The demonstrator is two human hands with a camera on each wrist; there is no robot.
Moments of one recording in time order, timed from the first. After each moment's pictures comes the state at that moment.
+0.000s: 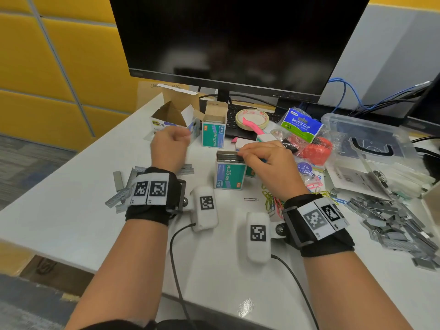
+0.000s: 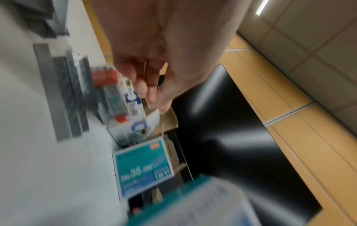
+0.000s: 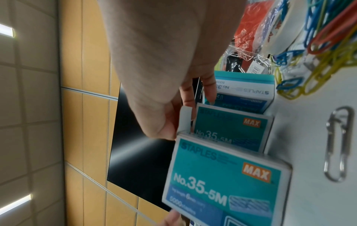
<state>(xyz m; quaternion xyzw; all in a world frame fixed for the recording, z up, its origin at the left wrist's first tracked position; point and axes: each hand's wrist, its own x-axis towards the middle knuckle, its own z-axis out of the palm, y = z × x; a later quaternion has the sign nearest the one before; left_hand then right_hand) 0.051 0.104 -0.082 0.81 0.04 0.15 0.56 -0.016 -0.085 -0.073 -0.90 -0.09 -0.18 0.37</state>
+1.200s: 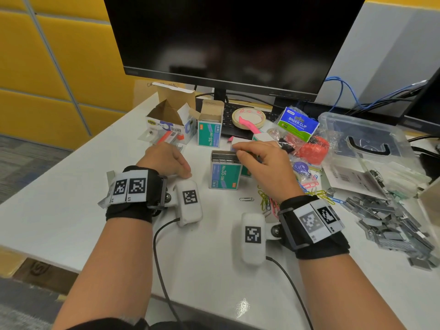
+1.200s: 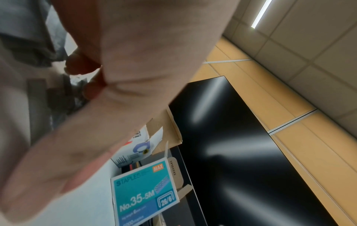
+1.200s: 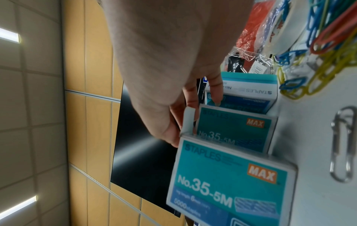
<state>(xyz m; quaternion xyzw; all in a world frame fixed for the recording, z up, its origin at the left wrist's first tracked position) 0.055 0.120 -0.080 0.94 -0.01 -0.11 0.33 -0.015 -0.088 -0.079 -0.90 -0.08 -0.18 0.39</state>
